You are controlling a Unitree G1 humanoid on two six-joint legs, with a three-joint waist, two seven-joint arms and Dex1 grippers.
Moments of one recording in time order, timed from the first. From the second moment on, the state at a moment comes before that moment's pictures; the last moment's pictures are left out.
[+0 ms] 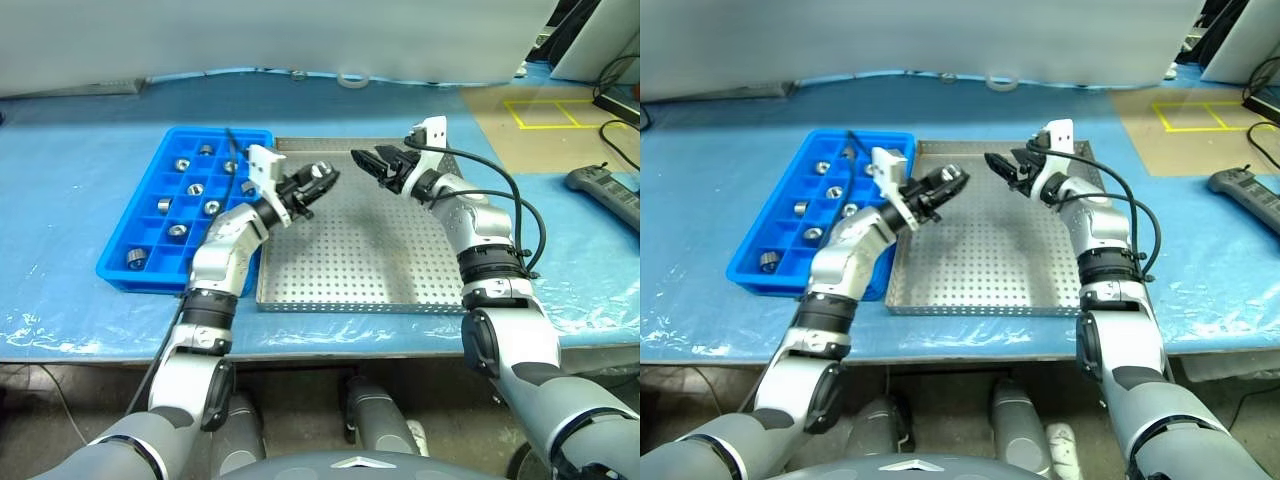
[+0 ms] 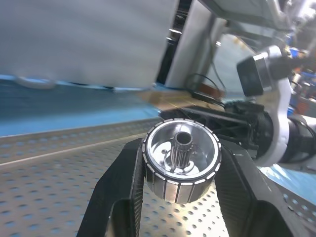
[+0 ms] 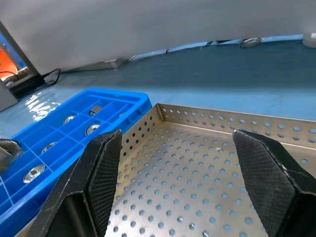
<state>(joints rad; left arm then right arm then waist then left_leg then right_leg) -0.63 0.08 0.12 0.15 -0.36 0.33 -0.64 -0.96 -0.27 -0.17 0.73 0.34 0.31 0.66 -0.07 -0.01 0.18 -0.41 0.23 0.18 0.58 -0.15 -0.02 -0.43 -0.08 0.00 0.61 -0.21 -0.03</state>
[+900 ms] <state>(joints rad) -0.09 0.28 0.16 -0.33 -0.32 0.47 -0.34 -1.06 -0.18 -0.14 1.01 0.25 0.18 0.74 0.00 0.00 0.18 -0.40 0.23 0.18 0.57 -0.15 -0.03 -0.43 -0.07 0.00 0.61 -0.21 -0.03</state>
